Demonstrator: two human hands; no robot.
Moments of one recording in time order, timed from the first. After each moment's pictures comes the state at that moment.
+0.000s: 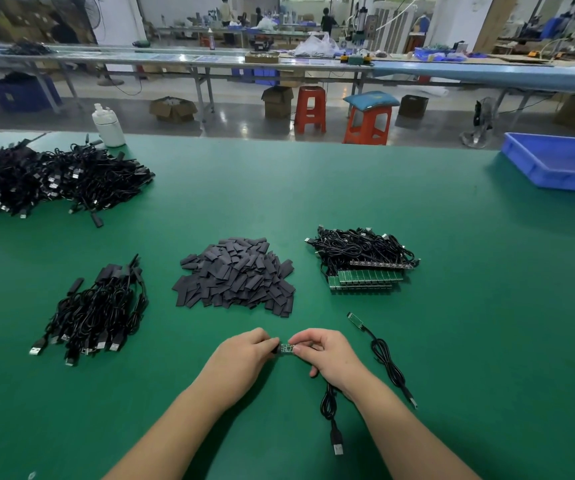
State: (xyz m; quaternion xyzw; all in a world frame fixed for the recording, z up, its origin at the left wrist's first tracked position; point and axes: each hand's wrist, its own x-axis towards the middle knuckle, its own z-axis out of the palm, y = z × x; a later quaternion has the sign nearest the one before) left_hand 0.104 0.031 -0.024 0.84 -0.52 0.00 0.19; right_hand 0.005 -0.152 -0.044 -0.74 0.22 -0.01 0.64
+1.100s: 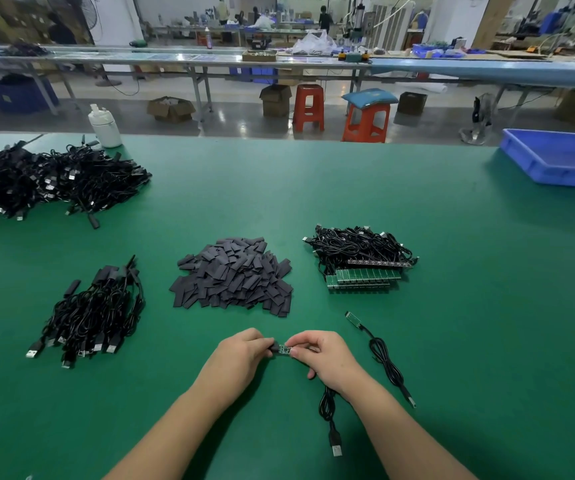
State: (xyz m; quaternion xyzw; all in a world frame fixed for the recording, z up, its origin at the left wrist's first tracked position) left_hand 0.106 0.030 -0.031 0.85 -0.45 -0.03 0.27; right_hand 0.004 -0.152 -0.046 -0.76 0.21 -0.01 0.61
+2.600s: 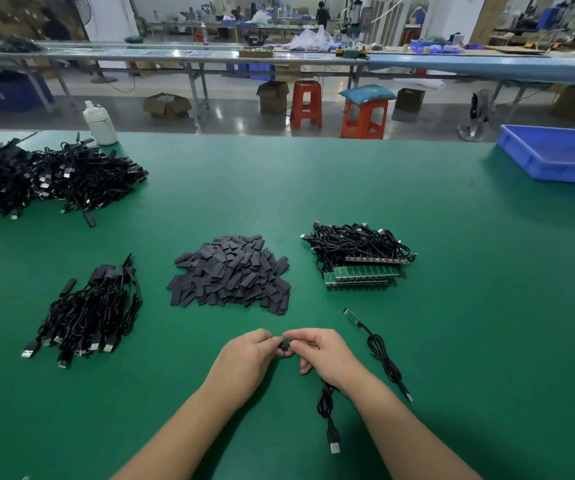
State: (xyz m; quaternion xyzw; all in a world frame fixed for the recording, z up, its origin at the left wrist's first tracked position) left_hand 0.088 0.018 -0.022 0.83 -0.49 0.01 0.27; right_hand 0.004 -0.151 -0.040 -0.75 0.21 0.01 0.63
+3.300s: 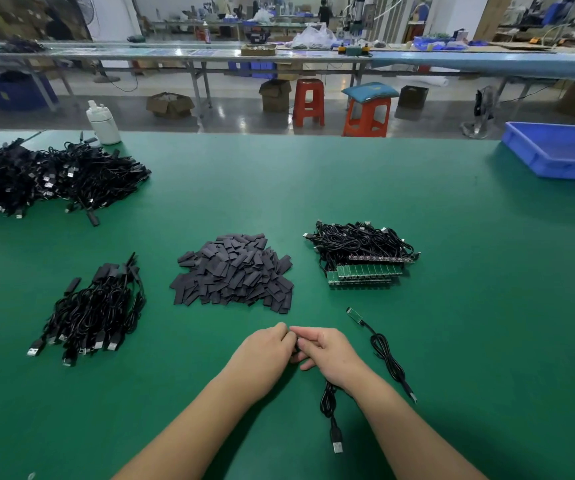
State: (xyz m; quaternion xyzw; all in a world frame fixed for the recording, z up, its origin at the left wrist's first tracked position) left_hand 0.088 -0.007 -0.018 0.83 -0.56 0.02 0.05; right_hand 0.004 -0.148 -0.033 -0.75 0.22 0.02 0.63
